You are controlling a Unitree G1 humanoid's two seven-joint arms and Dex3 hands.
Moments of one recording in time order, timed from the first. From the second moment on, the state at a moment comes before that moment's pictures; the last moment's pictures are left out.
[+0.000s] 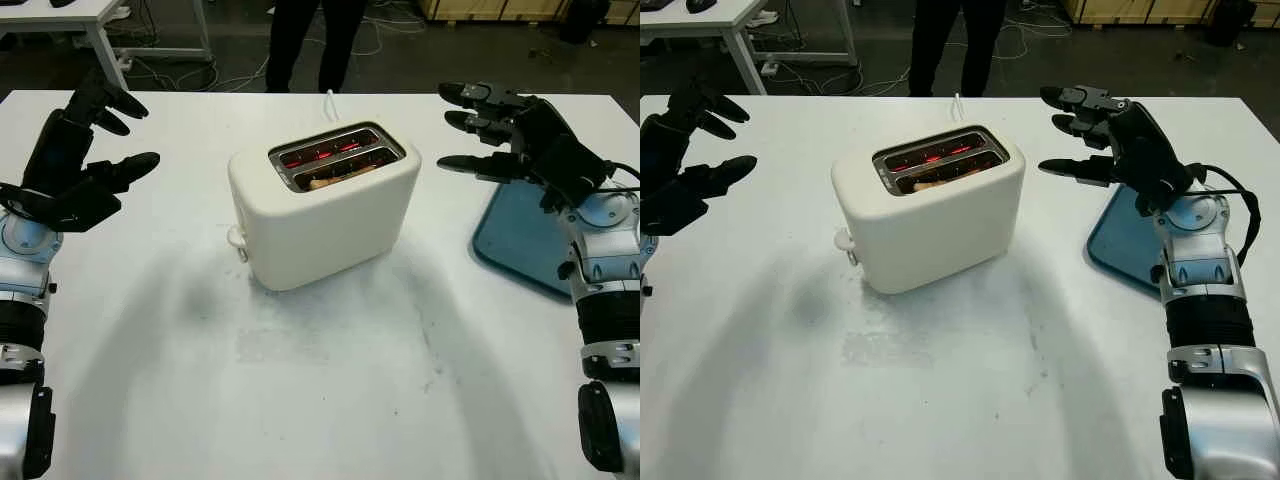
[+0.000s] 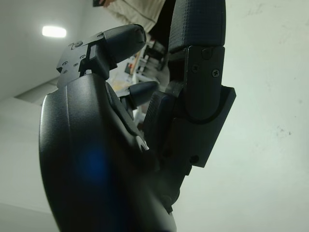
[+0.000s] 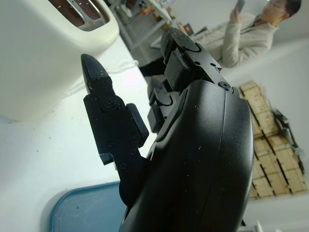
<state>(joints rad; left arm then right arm) -0.63 0.67 0.09 0.76 0.17 -0.66 -0.12 -0.65 -0.53 -0.08 0.48 -0.02 -0.18 0.43</state>
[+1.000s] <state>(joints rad) -0.63 0.67 0.09 0.76 0.17 -0.66 -0.12 -0.66 -0.53 -0.08 0.48 -0.02 -0.18 0.43</state>
